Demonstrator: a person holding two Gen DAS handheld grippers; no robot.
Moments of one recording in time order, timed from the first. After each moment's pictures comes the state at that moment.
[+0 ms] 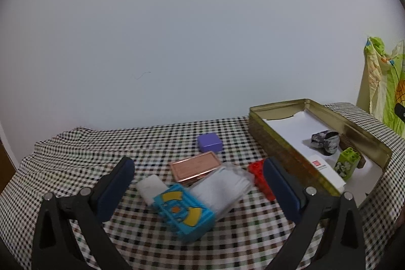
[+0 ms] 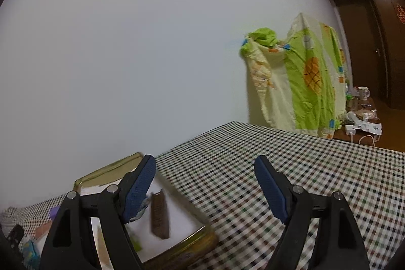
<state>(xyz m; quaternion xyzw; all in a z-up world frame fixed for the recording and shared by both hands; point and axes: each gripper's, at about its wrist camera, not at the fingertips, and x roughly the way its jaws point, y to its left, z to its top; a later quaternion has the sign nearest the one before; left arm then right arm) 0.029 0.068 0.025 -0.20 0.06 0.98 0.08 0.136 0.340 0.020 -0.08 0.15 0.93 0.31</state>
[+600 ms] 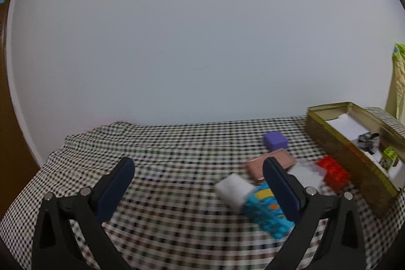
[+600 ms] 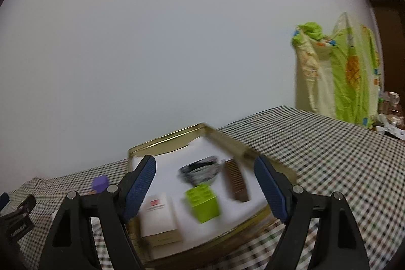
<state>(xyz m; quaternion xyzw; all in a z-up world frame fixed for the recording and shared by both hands) 0.010 -0.016 0.021 -0.20 0.05 0.98 0.00 0.110 0.246 0.018 -0.12 0.13 0.96 0.21</state>
